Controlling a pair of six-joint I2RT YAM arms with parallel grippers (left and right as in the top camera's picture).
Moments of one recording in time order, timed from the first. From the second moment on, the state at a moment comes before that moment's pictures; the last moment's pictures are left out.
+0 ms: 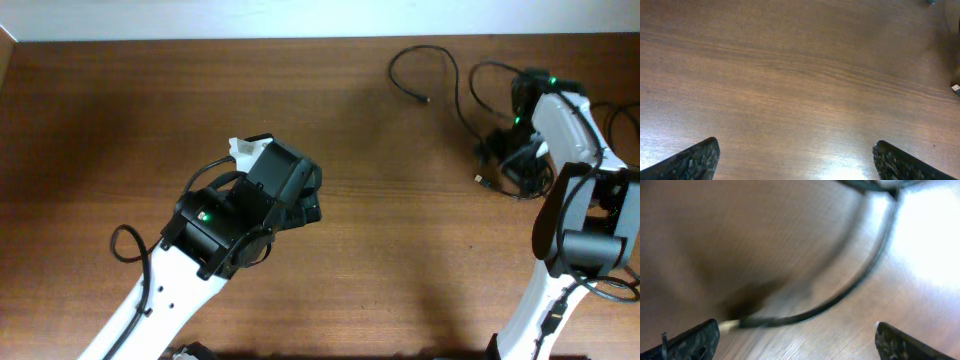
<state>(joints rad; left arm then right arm) -0.64 1.28 1.40 -1.22 -0.27 -0.77 -0.16 2.15 1.67 -1.22 0.08 0.84</state>
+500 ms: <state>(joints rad) -0.64 1.28 1.40 -1.22 -0.27 -0.77 0.02 1.95 1.42 -0.52 0.15 0.69</state>
